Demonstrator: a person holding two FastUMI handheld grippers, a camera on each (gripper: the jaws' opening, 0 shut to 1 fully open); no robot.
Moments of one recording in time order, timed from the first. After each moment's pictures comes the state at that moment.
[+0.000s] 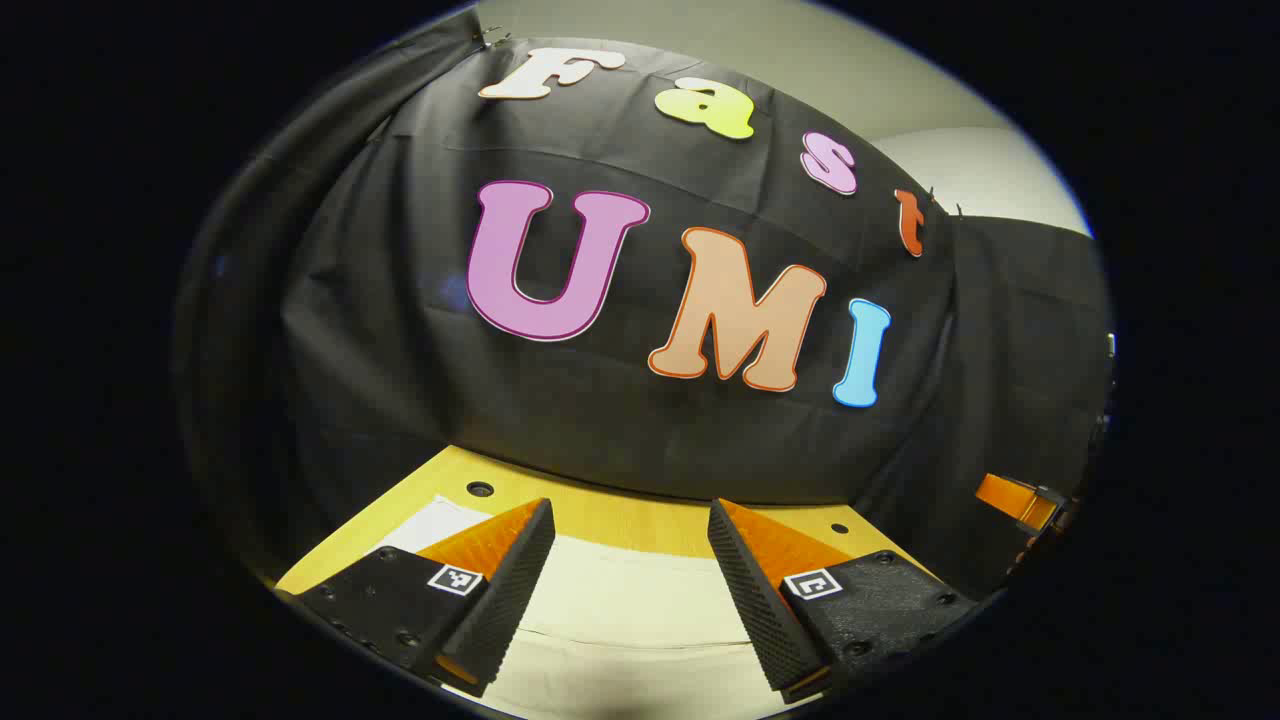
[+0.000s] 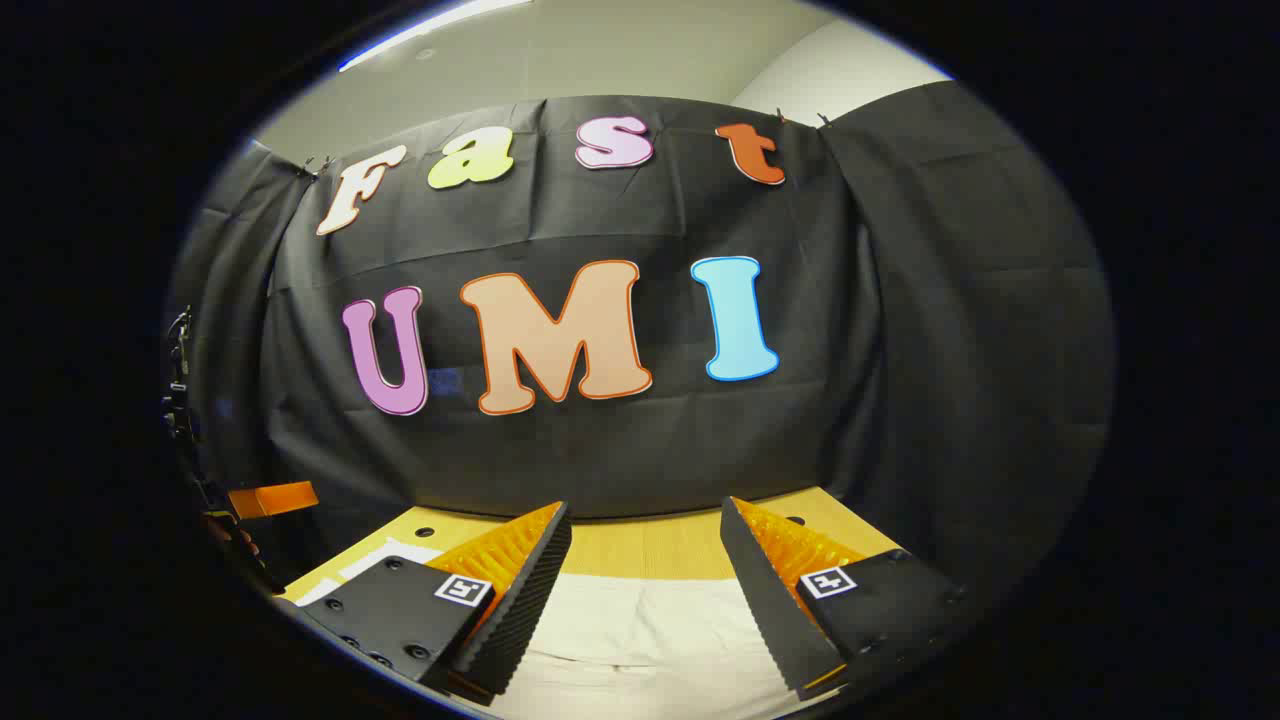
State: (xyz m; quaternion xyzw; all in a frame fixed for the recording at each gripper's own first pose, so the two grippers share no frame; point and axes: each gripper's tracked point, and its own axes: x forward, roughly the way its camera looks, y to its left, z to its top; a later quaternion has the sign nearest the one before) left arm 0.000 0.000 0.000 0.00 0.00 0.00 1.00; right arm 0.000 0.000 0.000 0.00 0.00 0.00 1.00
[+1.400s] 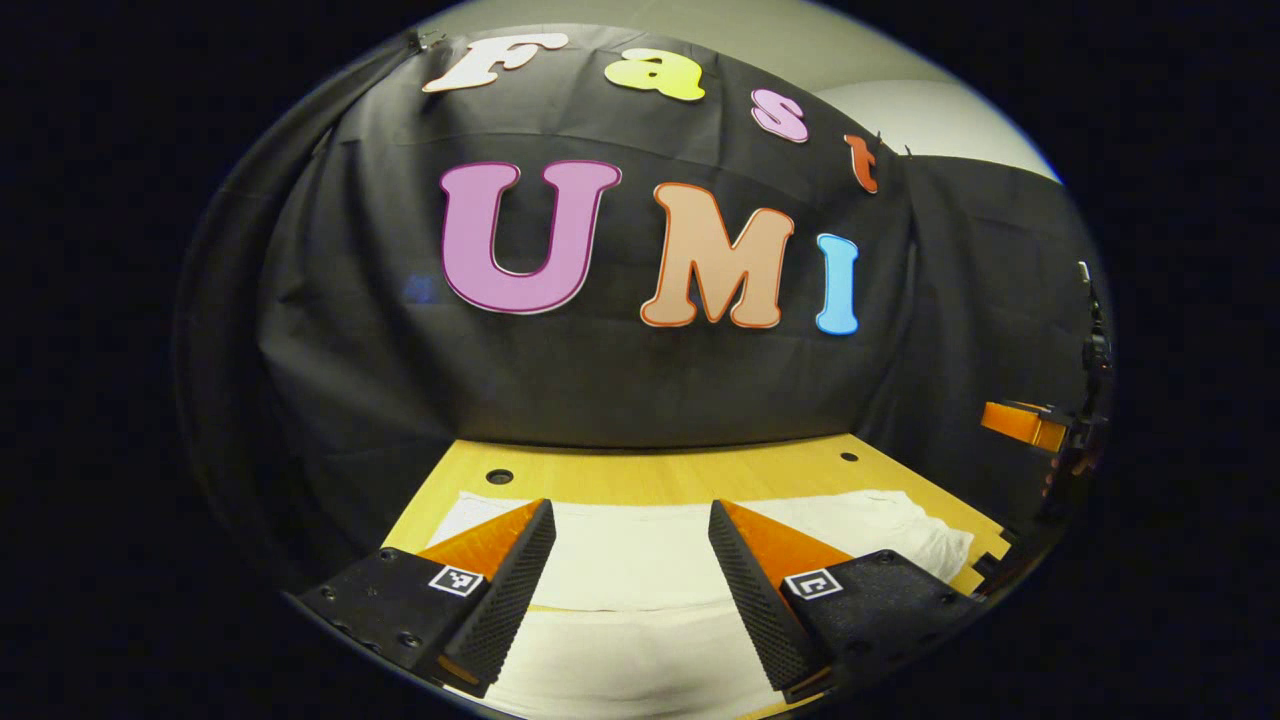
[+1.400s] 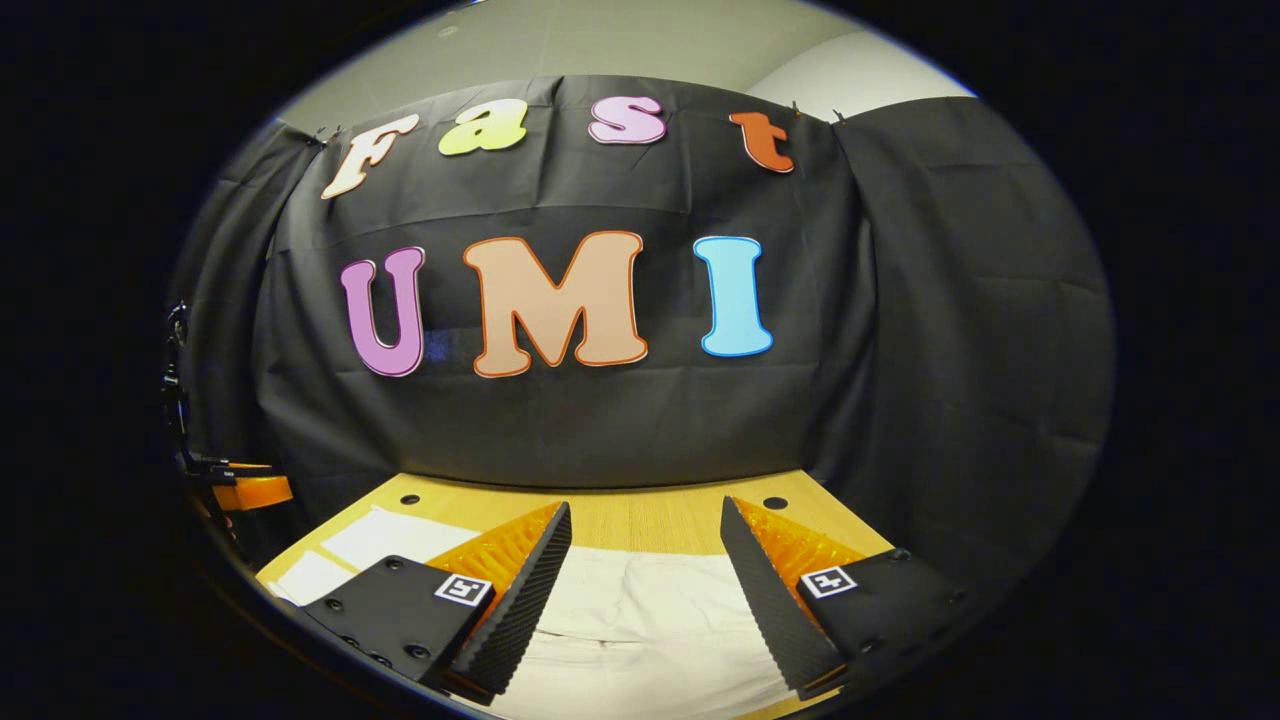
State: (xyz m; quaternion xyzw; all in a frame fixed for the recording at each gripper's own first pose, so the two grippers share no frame) left arm -0.023 0.049 -0.039 0.09 0.08 -0.06 0.99; right arm -0.022 0.012 -0.026 -0.04 0.04 -0.02 1.00
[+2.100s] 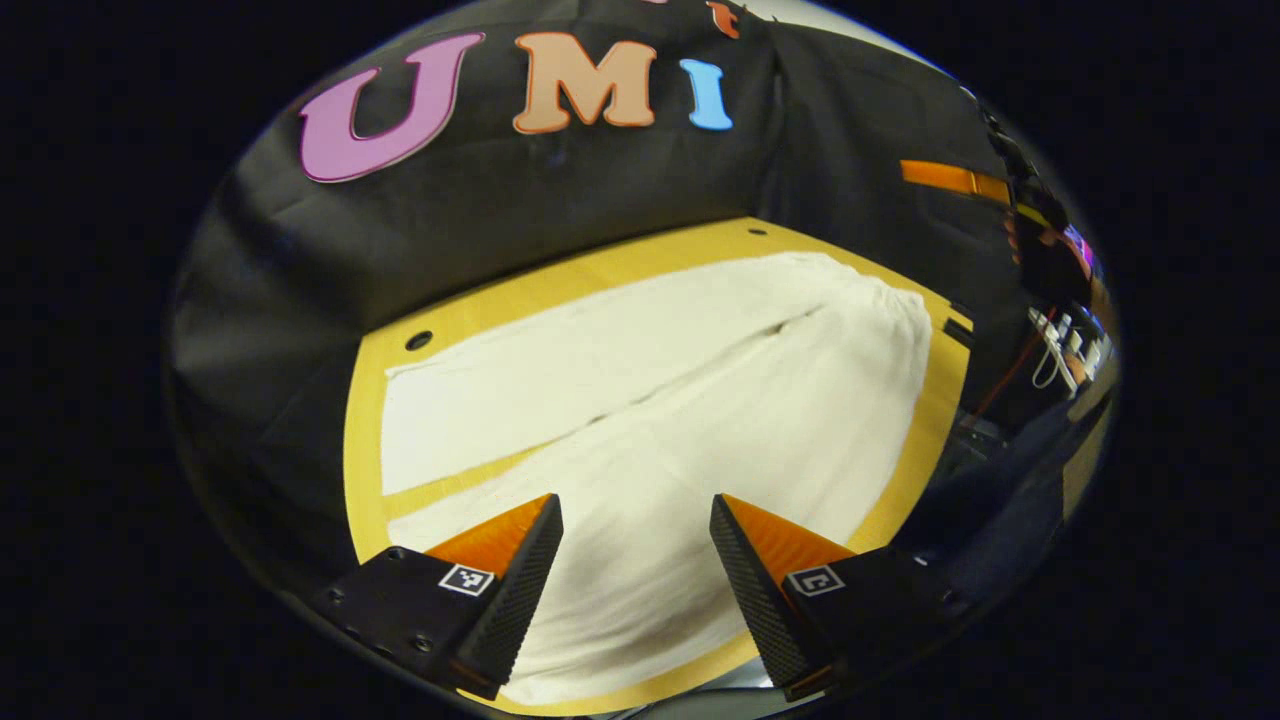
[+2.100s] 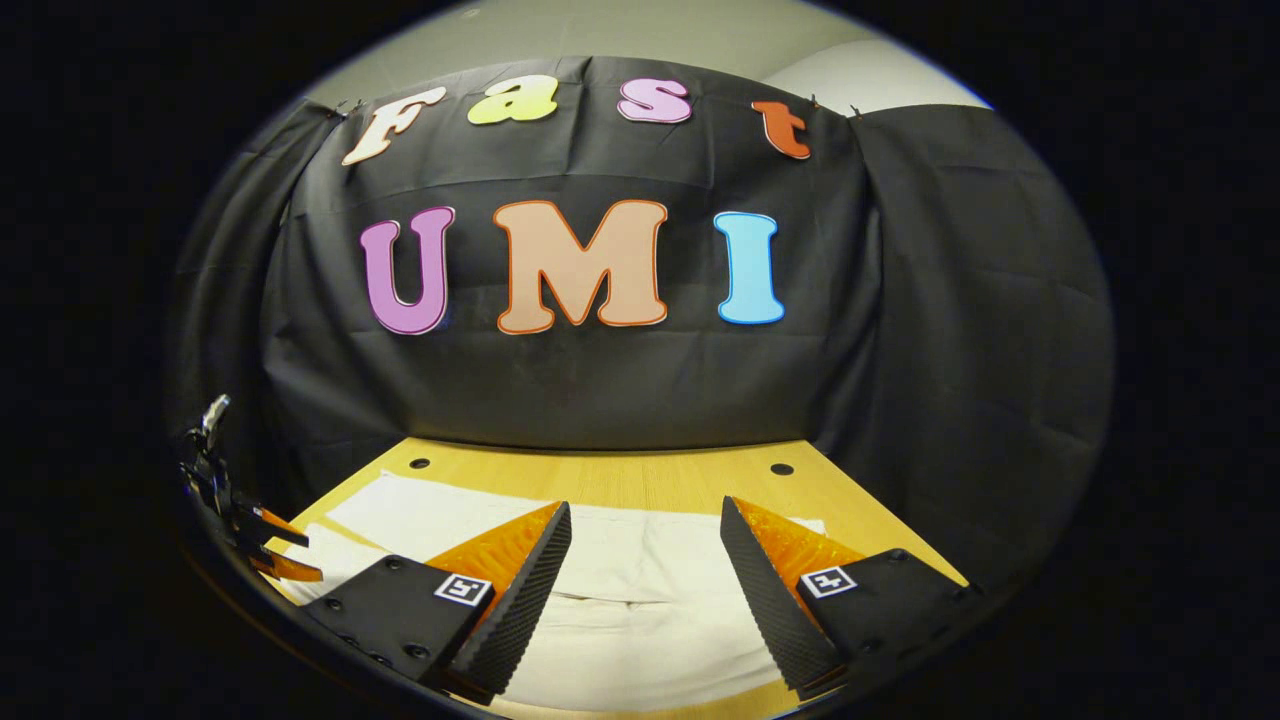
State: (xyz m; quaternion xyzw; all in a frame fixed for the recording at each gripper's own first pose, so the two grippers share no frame) left arm -0.107 0.128 -0.212 0.23 0.34 -0.21 0.89; right arm -0.058 0.051 -0.076 -0.06 0.08 -0.02 0.99
